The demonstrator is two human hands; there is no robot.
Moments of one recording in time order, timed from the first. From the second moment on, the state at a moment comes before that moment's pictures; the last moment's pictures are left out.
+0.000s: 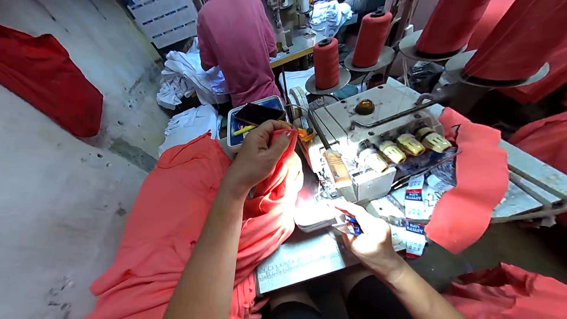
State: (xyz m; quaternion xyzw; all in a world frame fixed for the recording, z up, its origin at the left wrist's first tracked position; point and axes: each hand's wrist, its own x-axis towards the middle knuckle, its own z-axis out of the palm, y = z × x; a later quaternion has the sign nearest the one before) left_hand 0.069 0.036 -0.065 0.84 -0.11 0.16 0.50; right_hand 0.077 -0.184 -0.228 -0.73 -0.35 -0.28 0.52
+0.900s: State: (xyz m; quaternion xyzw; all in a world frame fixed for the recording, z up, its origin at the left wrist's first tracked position) left_hand -0.013 0.026 -0.100 0.93 -0.28 0.14 0.22; right_hand 0.060 -0.218 -0.175 -0.66 -0.47 -0.11 0.57
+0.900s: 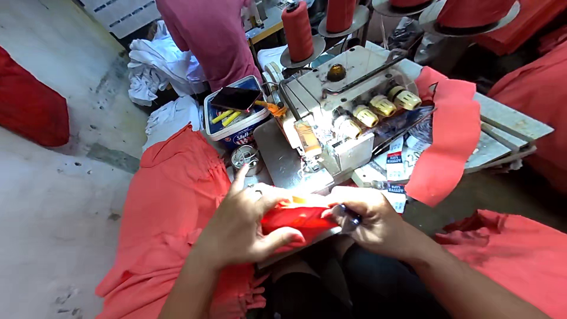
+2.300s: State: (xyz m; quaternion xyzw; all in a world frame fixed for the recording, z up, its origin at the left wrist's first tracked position) left_hand -0.040 0.025 -0.125 0.98 0.18 0.05 0.07; right_hand 0.036 -0.198 -0.233 -0.66 -0.13 0.05 0.74
